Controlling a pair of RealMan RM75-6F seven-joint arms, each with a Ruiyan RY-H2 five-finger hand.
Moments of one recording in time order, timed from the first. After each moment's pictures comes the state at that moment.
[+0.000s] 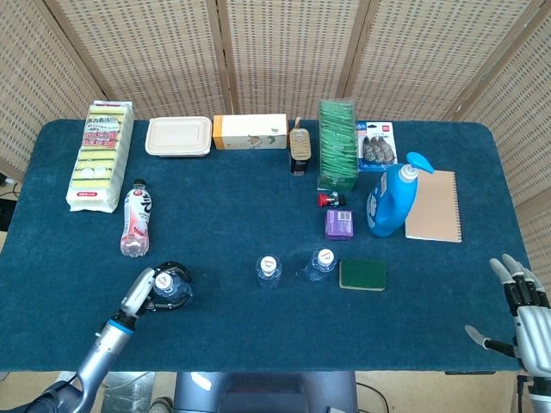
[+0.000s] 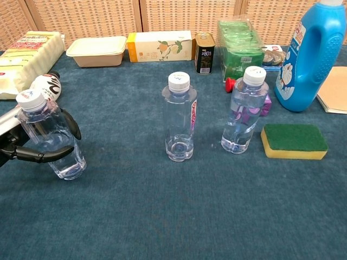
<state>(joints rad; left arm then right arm) -0.37 -1.80 0.06 -0.92 1.68 1.39 -0.95 -0.03 -1.02 0.02 -1.74 -1.59 1.60 0.15</state>
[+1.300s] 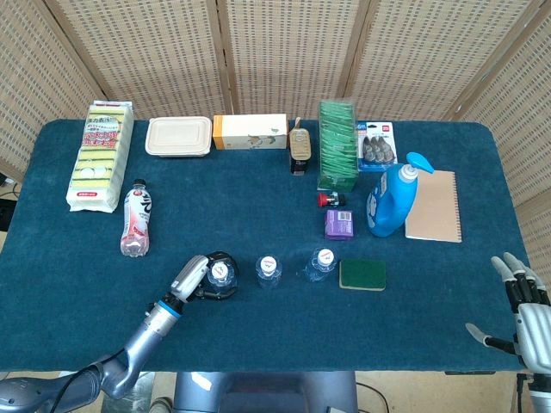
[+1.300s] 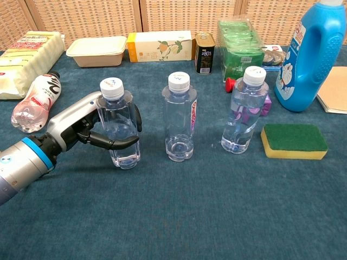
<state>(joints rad) -0.56 -1.91 -0.02 -0.97 1.64 1.25 -0.79 -0.02 -1.02 0.03 -1.74 -1.57 1.58 0.16</state>
